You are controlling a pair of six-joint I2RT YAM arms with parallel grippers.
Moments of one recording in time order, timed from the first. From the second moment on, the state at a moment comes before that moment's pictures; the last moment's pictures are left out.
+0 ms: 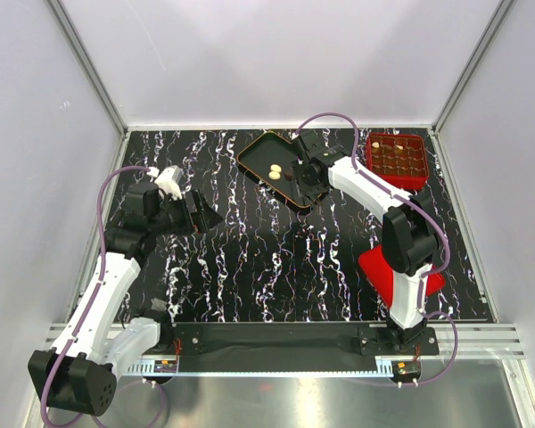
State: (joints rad) left arm -0.16 0.92 0.82 -0.52 0.41 -0.39; right arm 0.55 1.95 1.66 -0.75 0.18 0.25
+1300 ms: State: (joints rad) left arm -0.16 0.92 0.82 -0.52 0.41 -0.39; right arm 0.55 2.02 1.73 -0.81 0.23 0.25
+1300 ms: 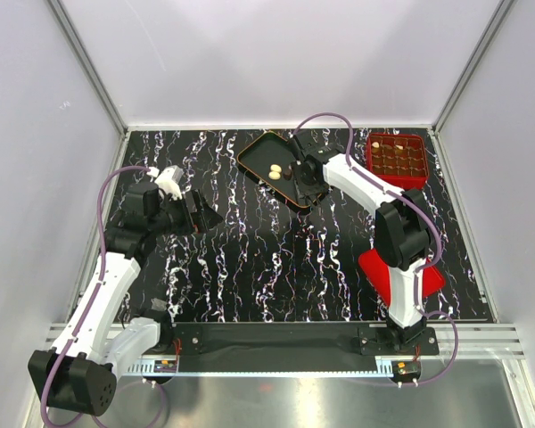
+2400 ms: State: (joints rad) left arm -0.16 0.92 0.82 -0.52 0.41 -0.39; right arm 0.07 1.86 1.89 -0.90 0.28 0.19
